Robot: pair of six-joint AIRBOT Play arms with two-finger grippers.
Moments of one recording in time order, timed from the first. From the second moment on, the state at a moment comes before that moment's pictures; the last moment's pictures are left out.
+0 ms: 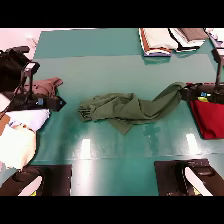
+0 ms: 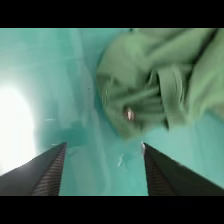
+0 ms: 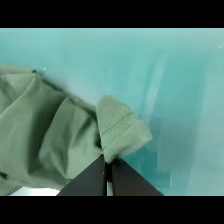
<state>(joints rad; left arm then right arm) -0.16 -0.86 0.90 1.25 -1.00 -1.47 -0.06 -0.73 0.91 -1.26 1.07 1.38</state>
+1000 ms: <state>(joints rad) -0.23 -1.76 1.47 1.01 -1.20 -1.29 0.04 -0.80 0.91 -1.26 1.07 1.40</state>
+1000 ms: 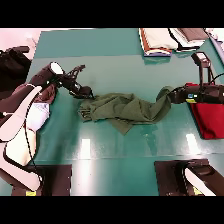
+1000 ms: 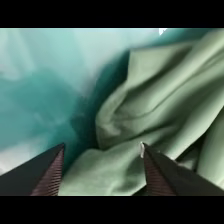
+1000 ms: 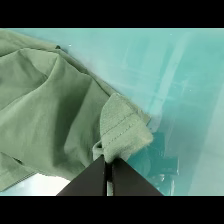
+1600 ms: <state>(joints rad) -0.19 -1.57 1.73 1.11 -1.25 -1.33 0.04 -0.80 1.13 -1.32 1.08 1.40</state>
